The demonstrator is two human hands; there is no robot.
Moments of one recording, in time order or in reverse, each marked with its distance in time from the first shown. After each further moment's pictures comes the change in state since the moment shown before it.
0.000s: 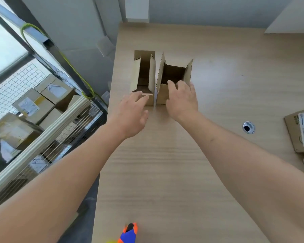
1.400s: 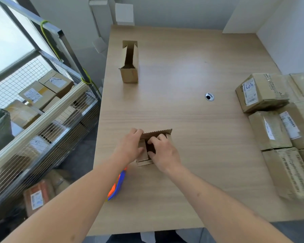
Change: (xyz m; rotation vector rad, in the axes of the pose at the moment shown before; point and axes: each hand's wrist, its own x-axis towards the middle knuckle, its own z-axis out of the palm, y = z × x) left_hand -0.239 0.096 0.105 -0.282 -0.148 -0.127; right_hand -0.360 -0.003 0.027 0.403 -0.213 0.017
